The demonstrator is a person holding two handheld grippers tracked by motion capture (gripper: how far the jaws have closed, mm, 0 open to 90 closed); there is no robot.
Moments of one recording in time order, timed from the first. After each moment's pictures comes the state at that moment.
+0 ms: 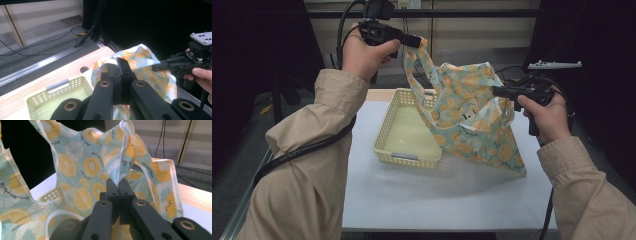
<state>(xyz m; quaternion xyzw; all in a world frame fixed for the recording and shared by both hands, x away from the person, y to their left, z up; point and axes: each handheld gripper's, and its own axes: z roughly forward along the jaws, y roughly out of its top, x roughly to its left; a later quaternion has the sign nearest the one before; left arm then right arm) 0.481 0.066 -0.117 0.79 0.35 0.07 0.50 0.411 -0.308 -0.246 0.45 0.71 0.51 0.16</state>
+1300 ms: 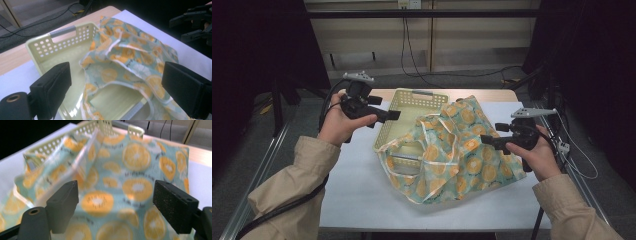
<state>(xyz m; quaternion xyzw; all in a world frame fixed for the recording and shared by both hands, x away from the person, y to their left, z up) 0.443 0.137 -0.268 0.84 0.31 0.06 0.45 0.368 -0.299 -0.343 0.44 0.76 0.45 0.15</state>
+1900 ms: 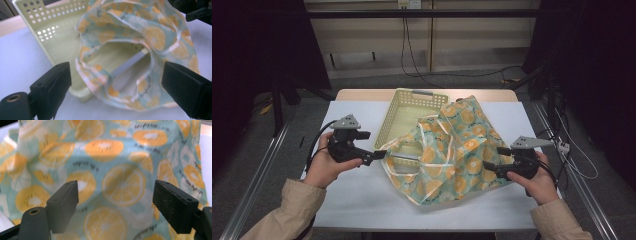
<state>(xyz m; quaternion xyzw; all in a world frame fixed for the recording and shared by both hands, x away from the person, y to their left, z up) 0.383 0.181 -0.342 0.84 0.29 0.07 0.44 0.322 -0.304 -0.398 0.42 0.78 0.43 0.16</state>
